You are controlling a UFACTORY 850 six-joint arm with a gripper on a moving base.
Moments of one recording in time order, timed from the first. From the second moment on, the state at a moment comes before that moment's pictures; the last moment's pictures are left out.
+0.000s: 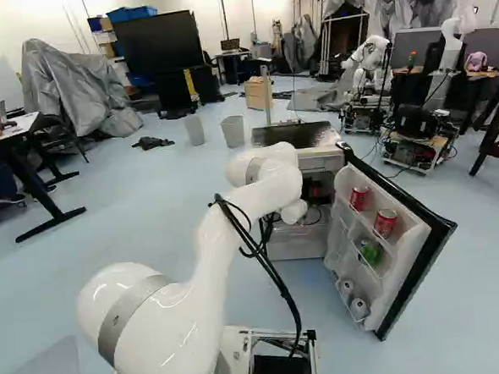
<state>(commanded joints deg) -22.4 -89.2 -106.2 7.1 56.0 -6.0</state>
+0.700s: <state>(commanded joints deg) -22.8 -90.4 -108.1 5.5 56.0 -6.0</state>
